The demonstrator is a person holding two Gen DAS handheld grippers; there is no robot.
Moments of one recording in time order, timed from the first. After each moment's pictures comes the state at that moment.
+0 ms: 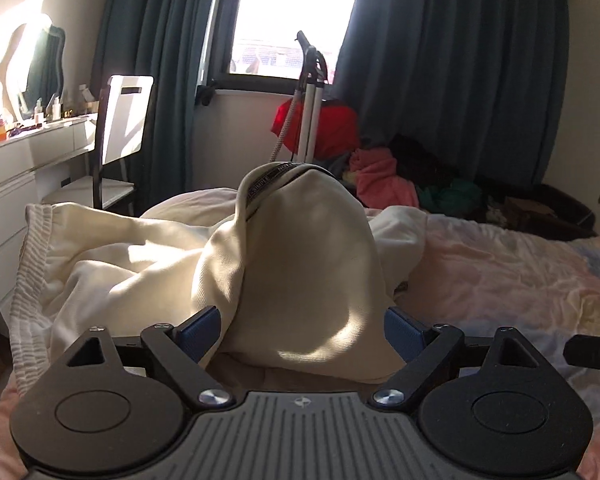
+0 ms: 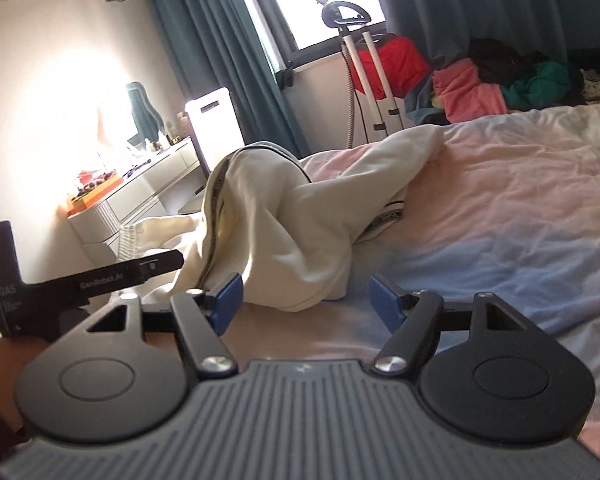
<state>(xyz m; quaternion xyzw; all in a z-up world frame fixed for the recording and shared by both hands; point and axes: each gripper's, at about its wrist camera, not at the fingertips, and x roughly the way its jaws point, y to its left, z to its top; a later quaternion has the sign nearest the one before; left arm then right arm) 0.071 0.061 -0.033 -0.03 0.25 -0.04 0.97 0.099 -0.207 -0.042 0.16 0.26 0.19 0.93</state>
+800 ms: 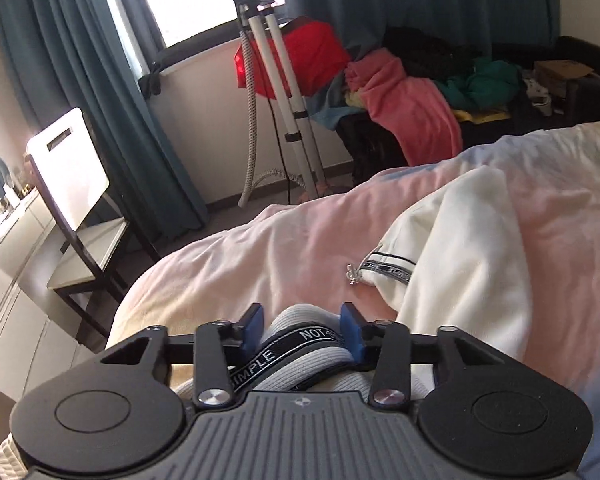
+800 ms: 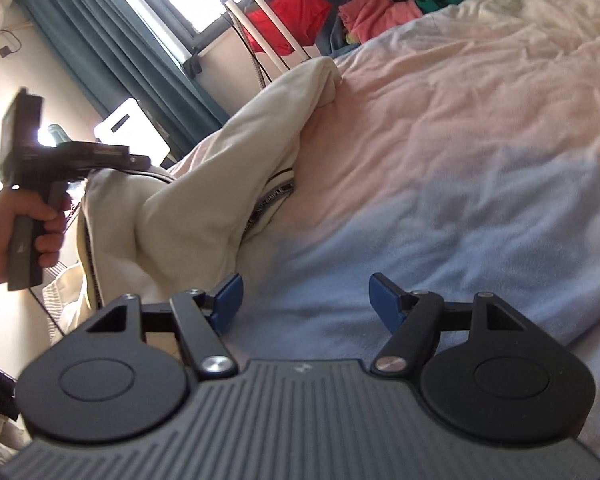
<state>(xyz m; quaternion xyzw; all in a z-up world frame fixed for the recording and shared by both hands) 0.345 -0.016 -0.018 0.17 0.35 -0.03 0.92 0.211 -0.270 -0.129 0.27 0.34 0.12 0.89</state>
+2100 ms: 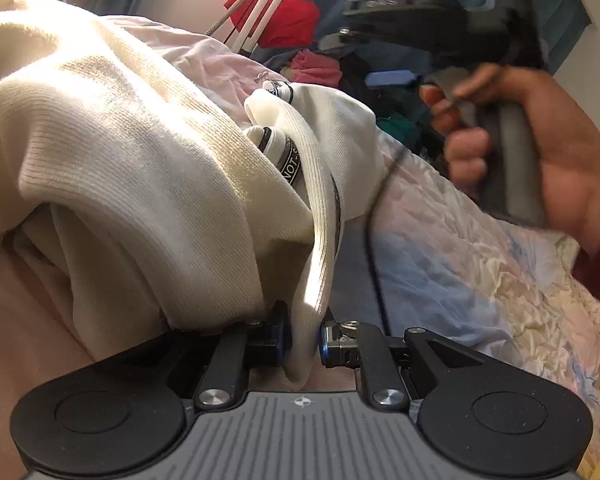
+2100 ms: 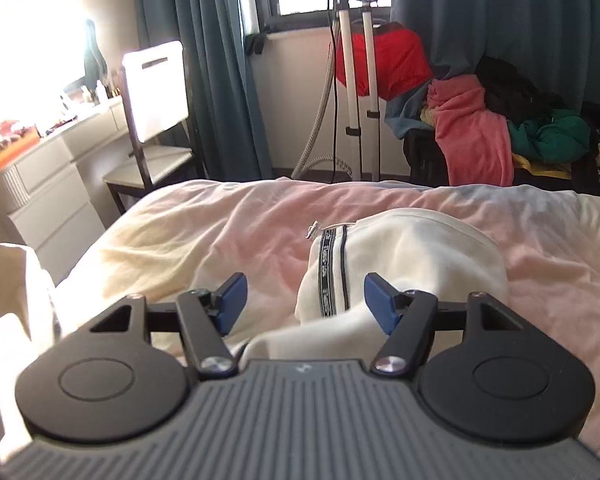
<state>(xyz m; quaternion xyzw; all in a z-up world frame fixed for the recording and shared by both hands) 0.108 0.020 -0.150 -0.21 0.37 -0.18 0.89 0.379 -0.115 -0.029 0.01 0.31 0.14 0.94</state>
